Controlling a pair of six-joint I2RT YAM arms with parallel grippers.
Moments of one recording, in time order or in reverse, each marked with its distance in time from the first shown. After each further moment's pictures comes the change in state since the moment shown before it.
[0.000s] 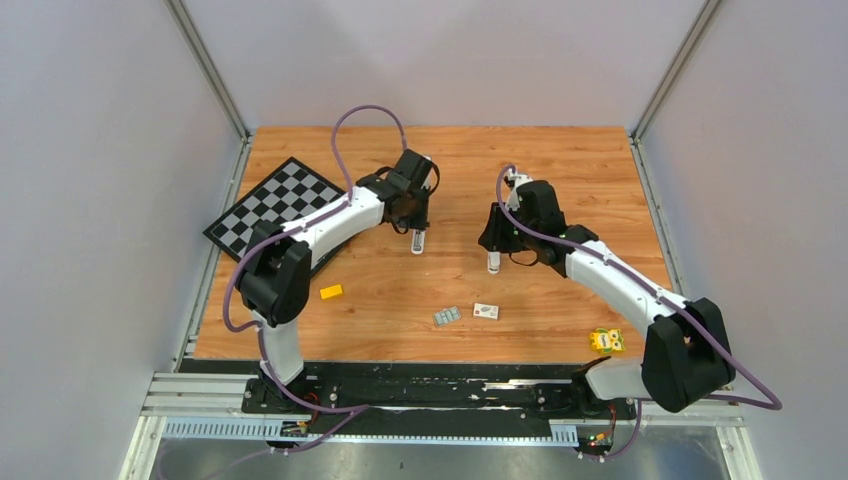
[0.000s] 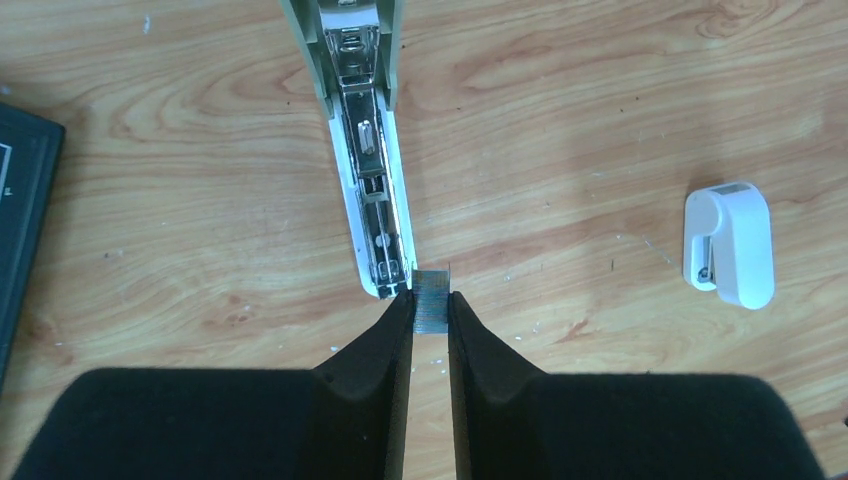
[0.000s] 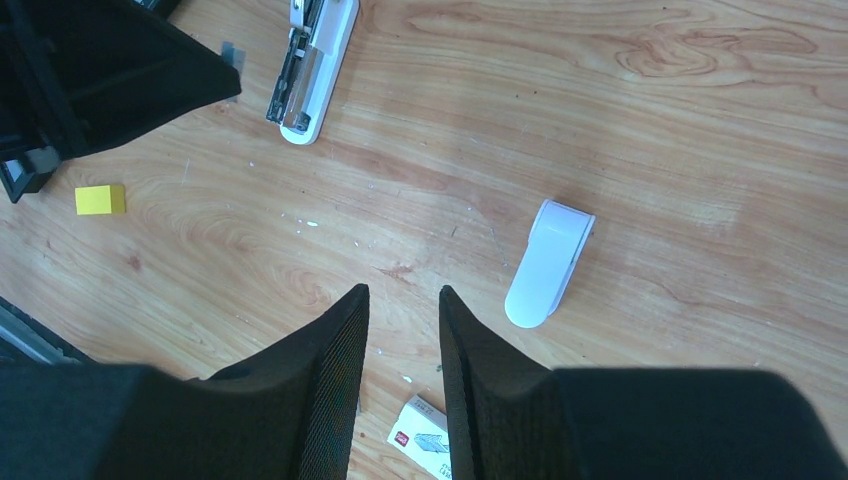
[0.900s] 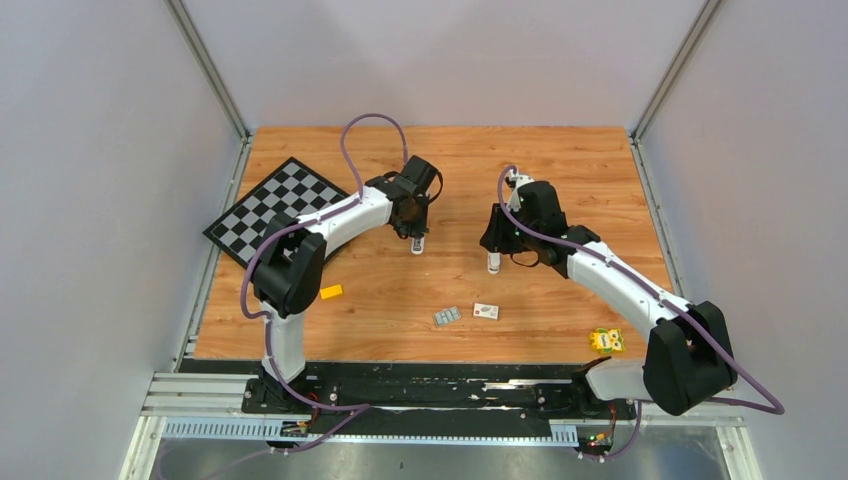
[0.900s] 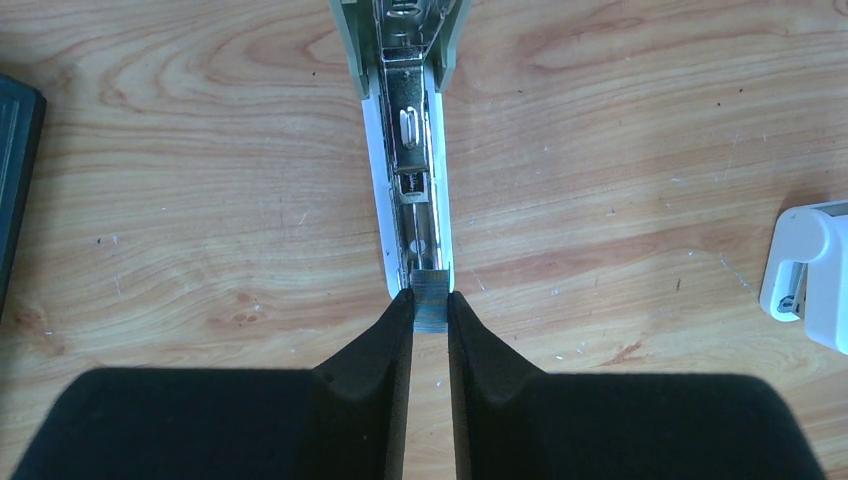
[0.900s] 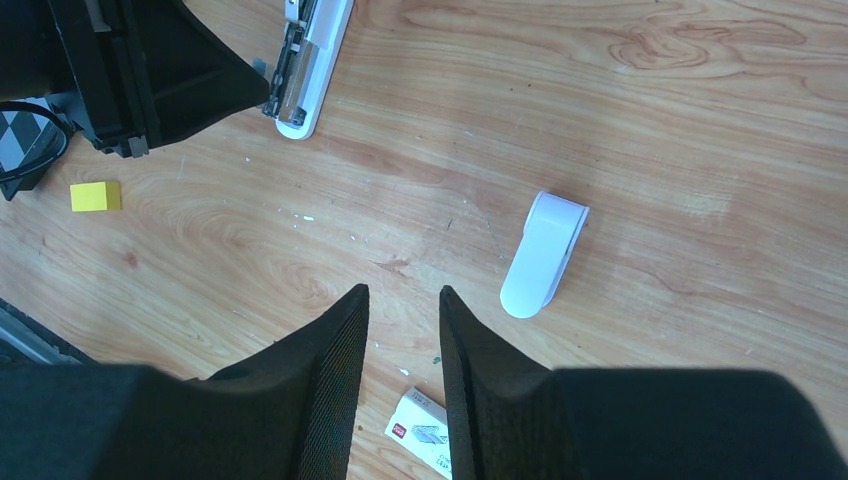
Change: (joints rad) left arm -0.003 0.100 0.028 -0.044 -0.042 -0.032; right arm 0.000 -0.016 0.000 -0.024 0.008 -0.005
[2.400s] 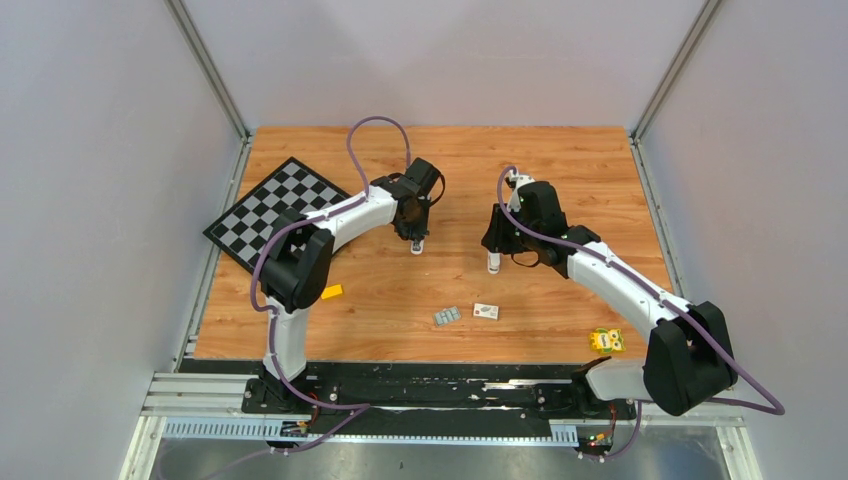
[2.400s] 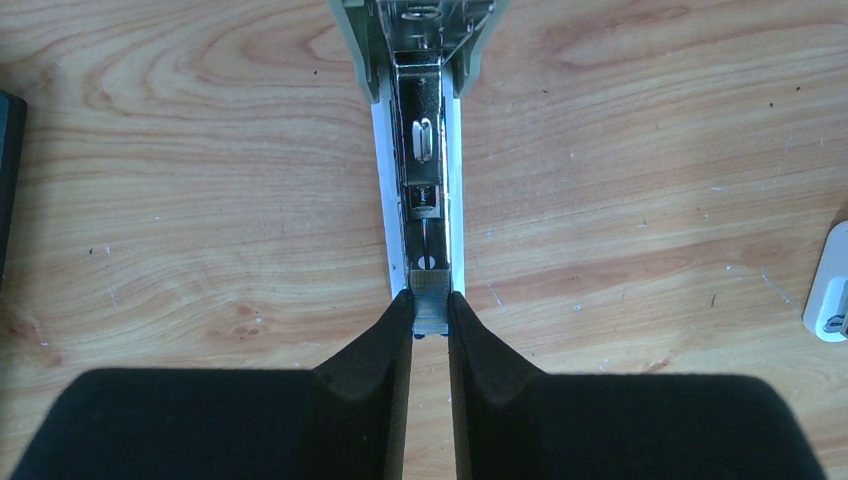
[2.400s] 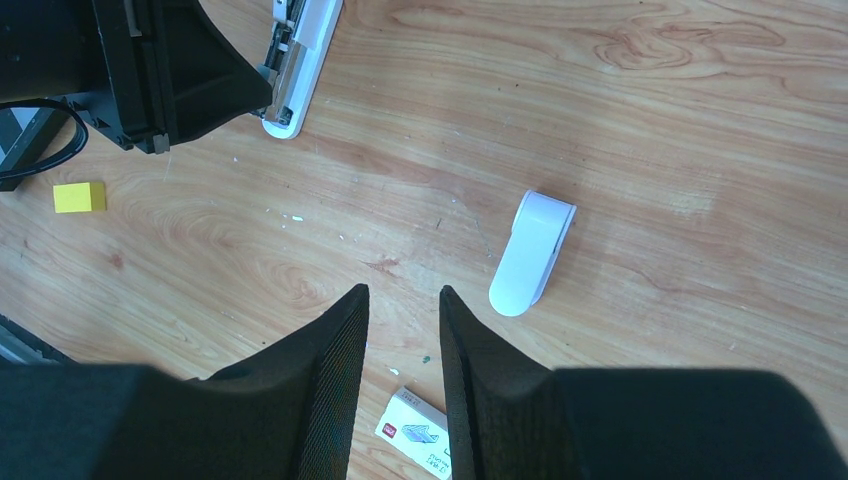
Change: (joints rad) left arm 0.000 0.056 0.031 -0.024 -0.011 0.013; right arm 0.000 -0.002 0.000 -0.007 0.018 -0.014
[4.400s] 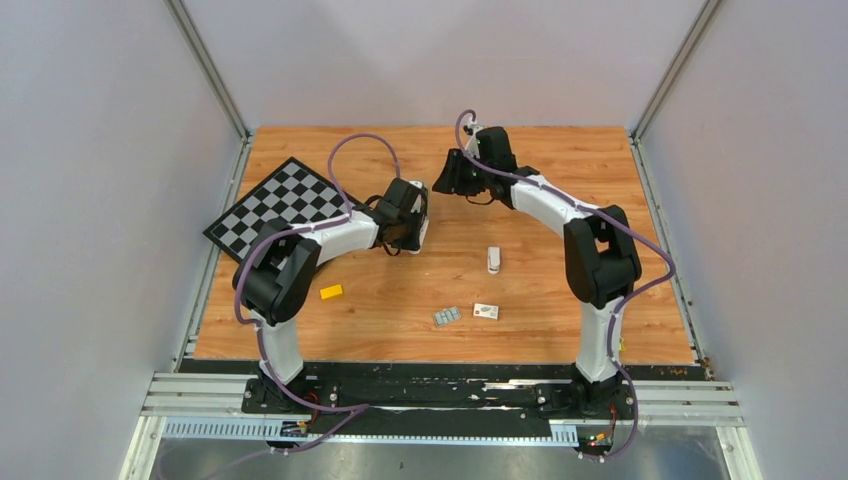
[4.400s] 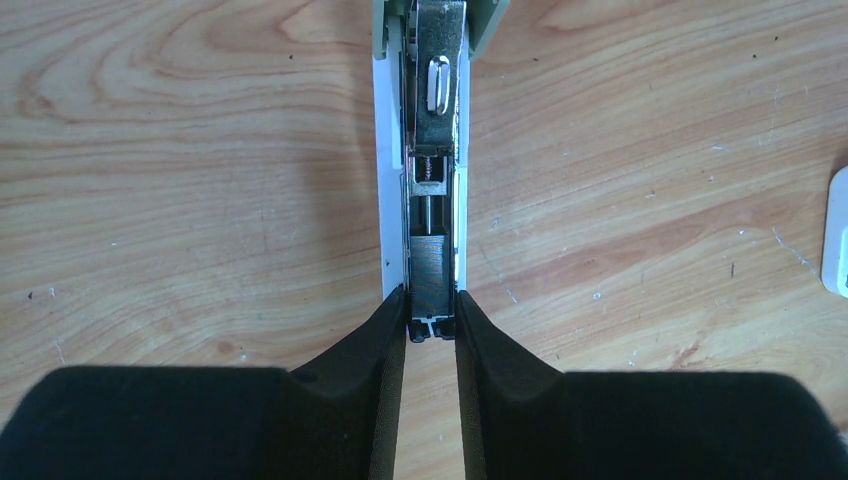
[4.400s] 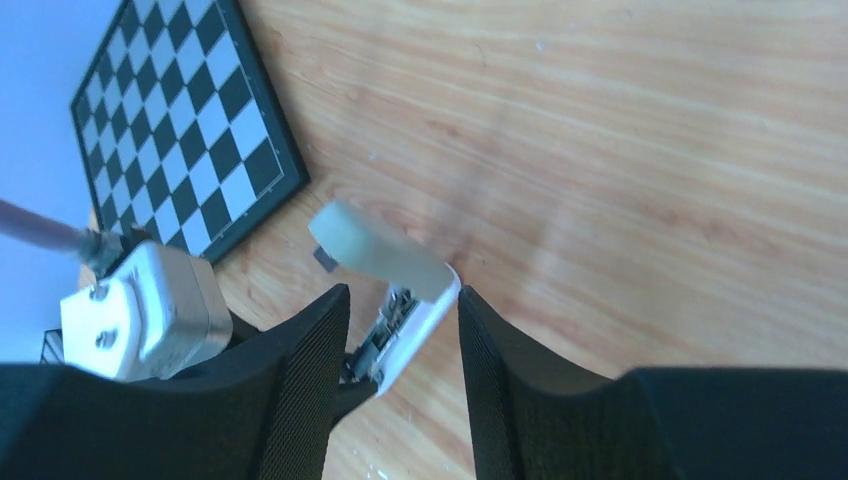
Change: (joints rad) left arm 0.031 -0.138 -0.346 0.389 0.095 0.071; right arm -0.023 0.652 0.582 0.172 -0.203 0.096
